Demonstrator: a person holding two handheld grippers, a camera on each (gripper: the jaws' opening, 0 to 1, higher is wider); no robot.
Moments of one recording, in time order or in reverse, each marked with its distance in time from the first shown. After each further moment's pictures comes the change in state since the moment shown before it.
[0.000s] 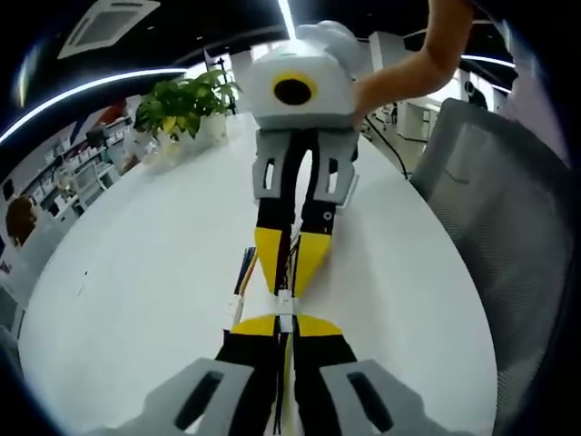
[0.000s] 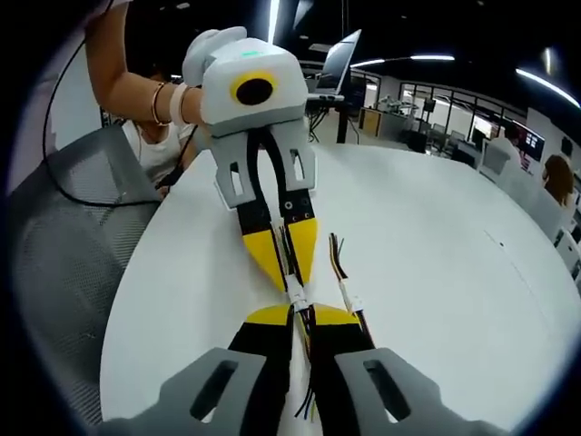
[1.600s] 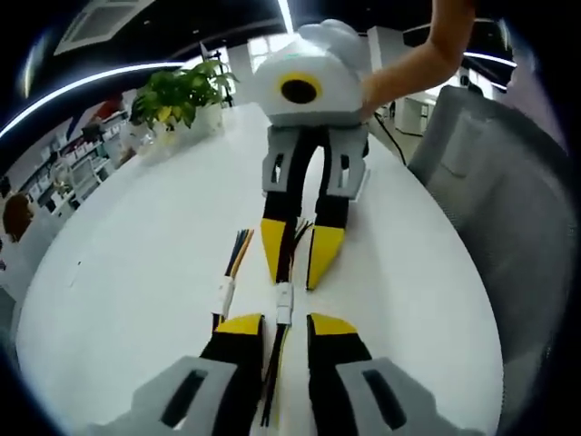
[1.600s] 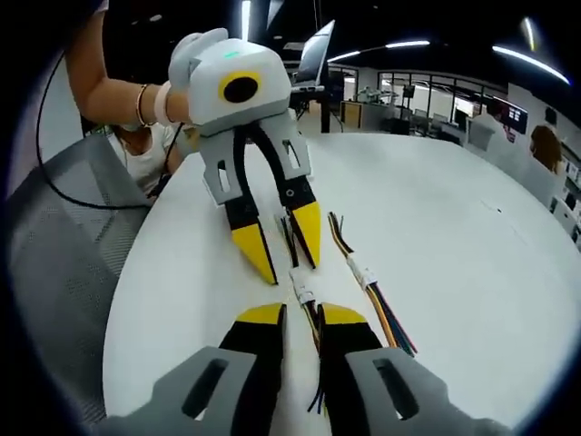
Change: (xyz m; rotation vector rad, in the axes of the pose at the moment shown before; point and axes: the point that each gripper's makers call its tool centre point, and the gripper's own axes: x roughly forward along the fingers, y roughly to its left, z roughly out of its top) left arm 0.004 -0.006 -0.020 -0.009 0.032 -0.009; right arm 0.009 0.008 -0.022 0.118 0.004 -0.046
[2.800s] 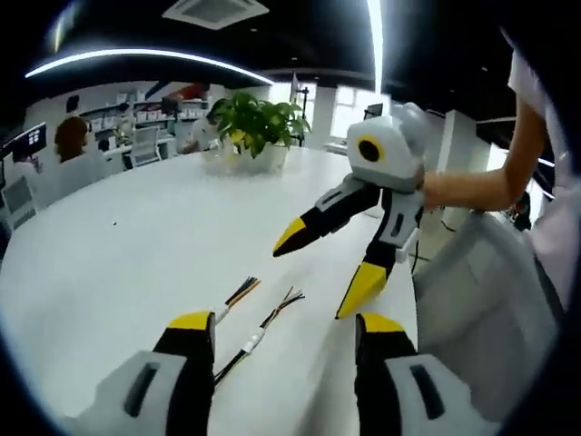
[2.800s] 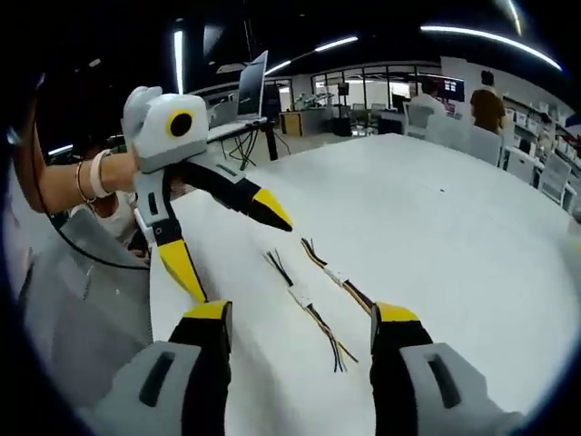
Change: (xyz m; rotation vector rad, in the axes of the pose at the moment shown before) left arm -0.053 -0.014 0.058 -0.428 -0.227 0.164; right arm -0.064 0.008 0.033 0.260 -0.081 -0.201
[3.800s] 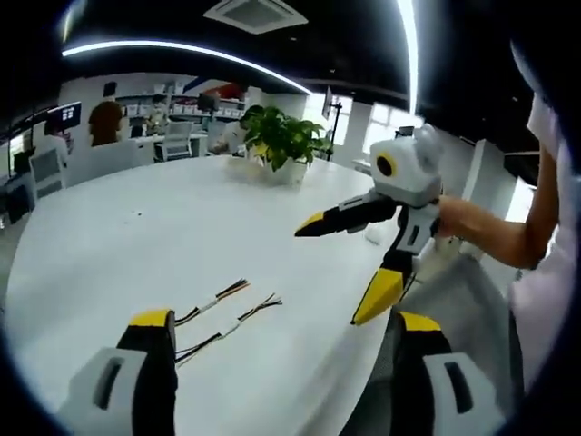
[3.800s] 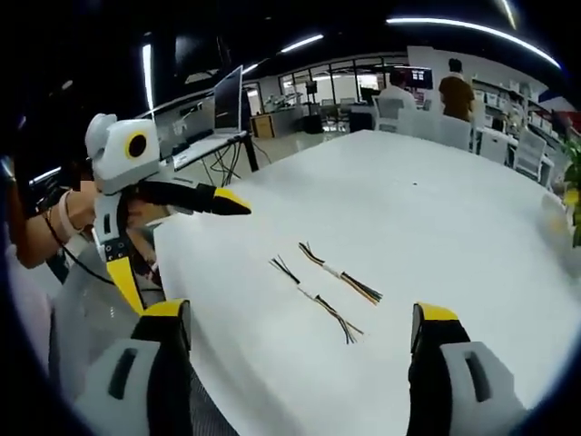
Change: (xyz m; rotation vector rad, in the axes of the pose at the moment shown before) left arm -0.042 -0.039 0.023 -0.135 -0.028 0.120; right arm -0.048 0.020 0.013 0.120 0.007 -0.098
